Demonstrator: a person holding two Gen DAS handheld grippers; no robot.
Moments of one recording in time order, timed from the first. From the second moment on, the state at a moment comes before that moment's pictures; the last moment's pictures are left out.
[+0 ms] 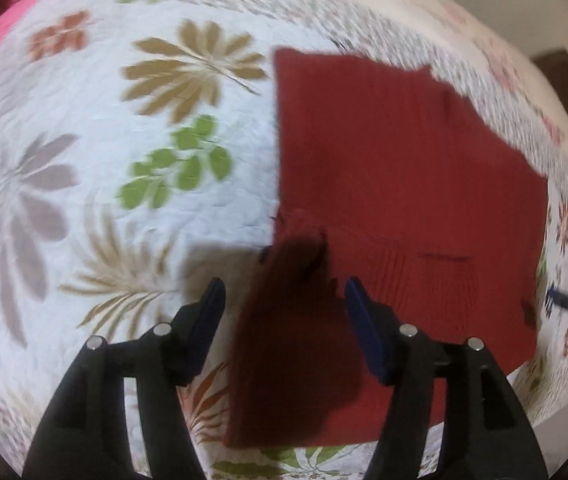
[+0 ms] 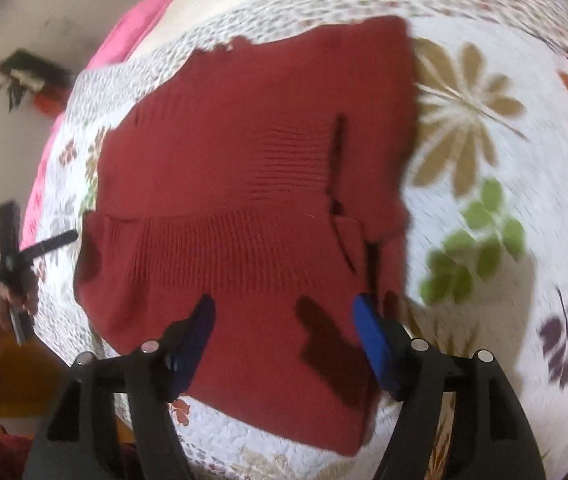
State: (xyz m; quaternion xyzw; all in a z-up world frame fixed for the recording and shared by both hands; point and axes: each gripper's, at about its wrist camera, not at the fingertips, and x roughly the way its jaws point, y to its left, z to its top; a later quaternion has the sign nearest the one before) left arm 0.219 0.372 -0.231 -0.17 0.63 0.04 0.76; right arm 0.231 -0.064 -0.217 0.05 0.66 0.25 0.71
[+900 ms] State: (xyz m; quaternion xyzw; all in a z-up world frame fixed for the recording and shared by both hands) left arm 0.205 0.356 -0.212 -0.18 0.60 0.01 0.78; right arm 0.245 -0.064 -0.241 0.03 0.66 0.28 0.70
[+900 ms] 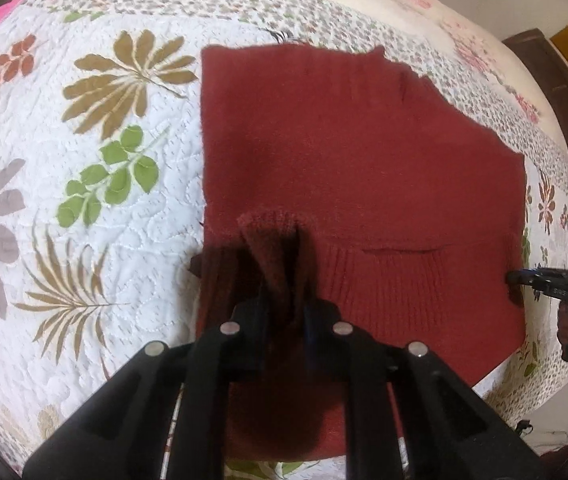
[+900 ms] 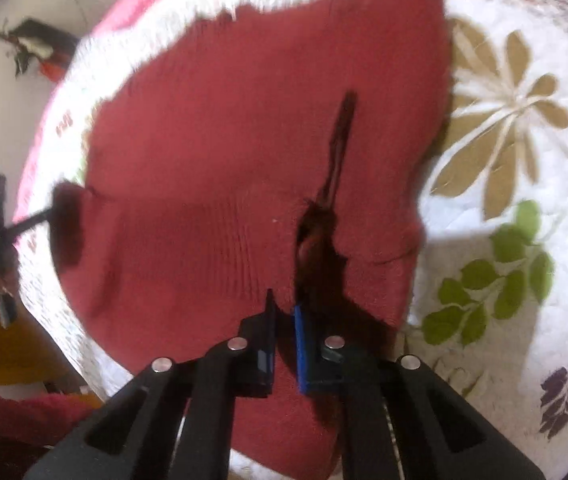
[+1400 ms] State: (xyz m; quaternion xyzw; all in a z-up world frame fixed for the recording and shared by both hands) left arm 0.229 0.361 -0.140 -0.21 0.50 0.00 0.84; right arm 0.255 -0.094 -0.155 0.09 0.58 0.28 0.76
